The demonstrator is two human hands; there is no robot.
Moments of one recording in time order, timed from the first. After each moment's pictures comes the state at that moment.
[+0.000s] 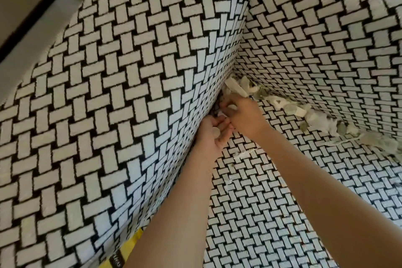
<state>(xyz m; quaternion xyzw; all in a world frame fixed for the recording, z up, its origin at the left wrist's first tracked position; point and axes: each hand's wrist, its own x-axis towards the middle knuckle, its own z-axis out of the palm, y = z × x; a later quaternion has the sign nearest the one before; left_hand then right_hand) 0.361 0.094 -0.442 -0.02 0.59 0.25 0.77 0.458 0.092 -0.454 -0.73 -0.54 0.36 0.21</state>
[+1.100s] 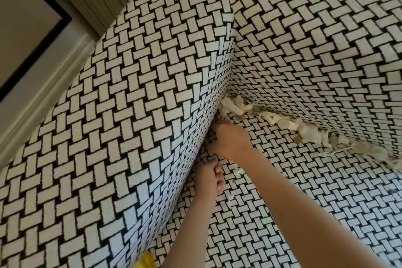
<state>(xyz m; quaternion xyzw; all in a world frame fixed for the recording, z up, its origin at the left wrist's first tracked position) 0.337 0.050 -0.439 0.12 0.65 0.13 0.74 0.428 0.093 -0.427 -0.73 -0.59 0.34 0.02</state>
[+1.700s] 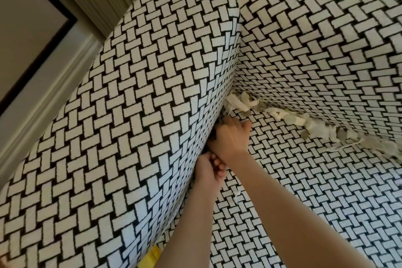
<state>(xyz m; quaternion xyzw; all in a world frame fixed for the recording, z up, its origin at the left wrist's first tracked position) 0.329 0.065 -0.436 -0.03 0.62 0.23 0.75 0.404 0.088 -0.458 -0.80 -0.56 0.19 0.00</state>
